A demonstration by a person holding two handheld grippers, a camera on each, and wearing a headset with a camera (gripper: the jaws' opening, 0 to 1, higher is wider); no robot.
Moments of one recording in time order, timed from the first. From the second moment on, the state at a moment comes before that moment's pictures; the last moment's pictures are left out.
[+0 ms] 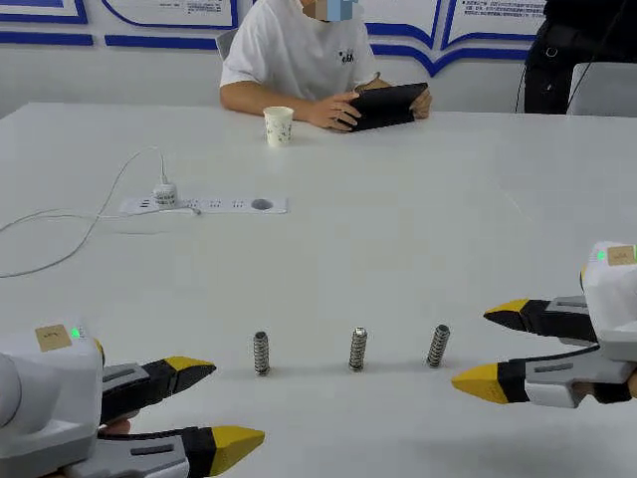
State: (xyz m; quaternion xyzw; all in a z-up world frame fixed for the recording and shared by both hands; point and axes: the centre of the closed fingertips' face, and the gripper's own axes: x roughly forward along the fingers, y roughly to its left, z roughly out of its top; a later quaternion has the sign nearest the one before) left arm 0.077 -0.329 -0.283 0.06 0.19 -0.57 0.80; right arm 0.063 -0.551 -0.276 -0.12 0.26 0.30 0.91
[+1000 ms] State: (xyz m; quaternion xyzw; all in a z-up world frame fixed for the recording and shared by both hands) left arm 0.073 -0.318 -0.295 0.04 0.20 -0.54 0.82; right arm 0.041 -0.543 -0.278 -0.08 0.21 0.27 0.94
